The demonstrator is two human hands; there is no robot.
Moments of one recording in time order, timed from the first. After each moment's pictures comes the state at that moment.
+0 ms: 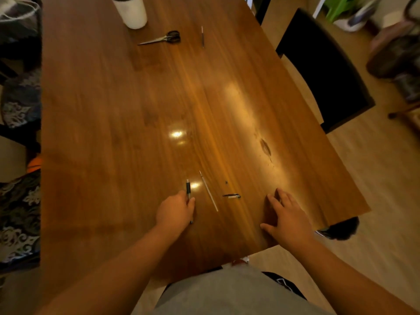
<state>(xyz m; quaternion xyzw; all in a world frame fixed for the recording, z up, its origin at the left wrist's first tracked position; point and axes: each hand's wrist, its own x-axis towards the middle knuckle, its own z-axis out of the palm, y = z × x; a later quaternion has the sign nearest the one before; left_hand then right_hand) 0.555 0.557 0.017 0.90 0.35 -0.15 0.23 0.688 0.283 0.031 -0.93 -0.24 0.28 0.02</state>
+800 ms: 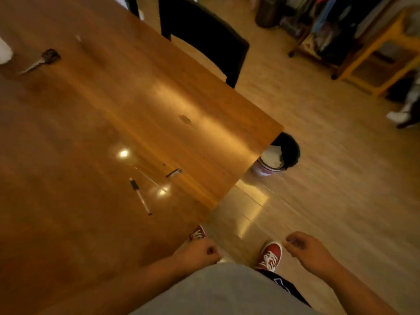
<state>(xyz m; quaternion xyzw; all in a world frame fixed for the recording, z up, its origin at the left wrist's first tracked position) 0.488 0.406 0.003 0.79 -0.02 -0.51 0.35 0.482 0.082 0.021 -0.85 0.20 0.38 0.31</state>
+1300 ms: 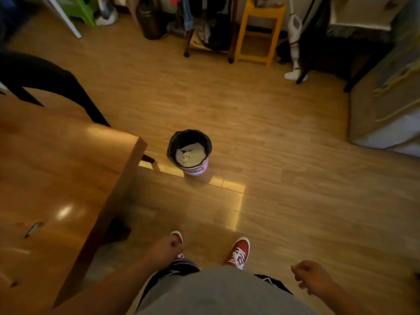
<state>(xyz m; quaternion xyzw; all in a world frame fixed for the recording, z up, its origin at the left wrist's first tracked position) 0.503 0.165 -0.024 0.85 0.00 -0.50 0.18 0.295 -0.197 -0.019 -0.64 0.52 0.39 0.41</state>
